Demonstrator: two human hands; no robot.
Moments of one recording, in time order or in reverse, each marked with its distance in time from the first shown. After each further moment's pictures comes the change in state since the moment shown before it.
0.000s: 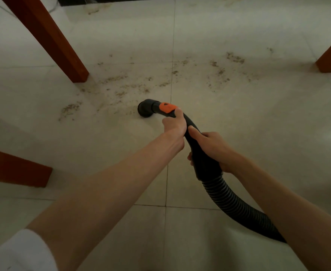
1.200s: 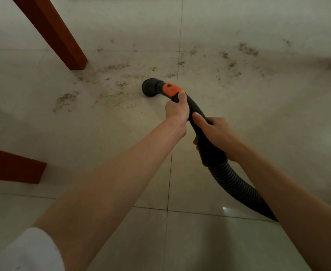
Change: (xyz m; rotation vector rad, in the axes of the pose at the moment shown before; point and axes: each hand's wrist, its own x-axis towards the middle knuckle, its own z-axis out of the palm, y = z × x) left_hand 0.040 0.019 0.004 -0.064 0.008 0.050; right_hand 0.042 -0.014 0.001 -0.181 0.097 -0.130
